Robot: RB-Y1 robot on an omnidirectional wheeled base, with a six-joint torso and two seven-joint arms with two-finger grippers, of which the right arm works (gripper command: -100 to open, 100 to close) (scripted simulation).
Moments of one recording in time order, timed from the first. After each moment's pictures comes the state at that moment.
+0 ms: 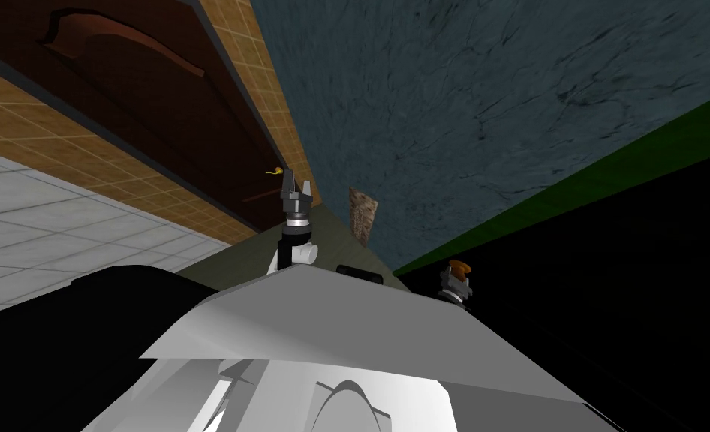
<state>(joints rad) 0.22 -0.37 0.07 -0.85 -0.87 -0.91 -1.38</state>
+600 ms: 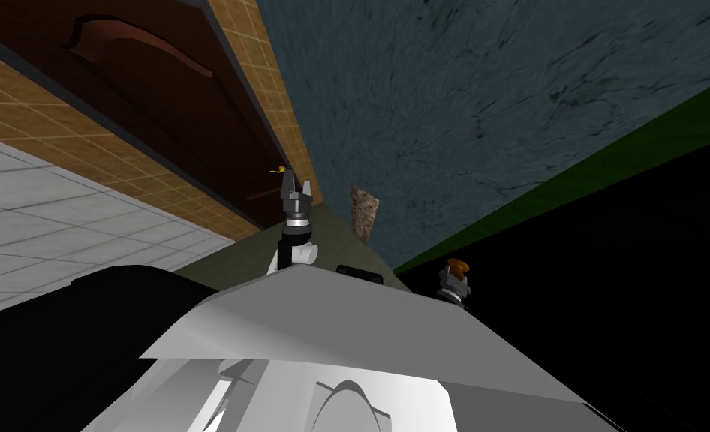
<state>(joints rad) 0.22 -0.38 0.09 -0.85 -0.86 -0.91 -1.39</state>
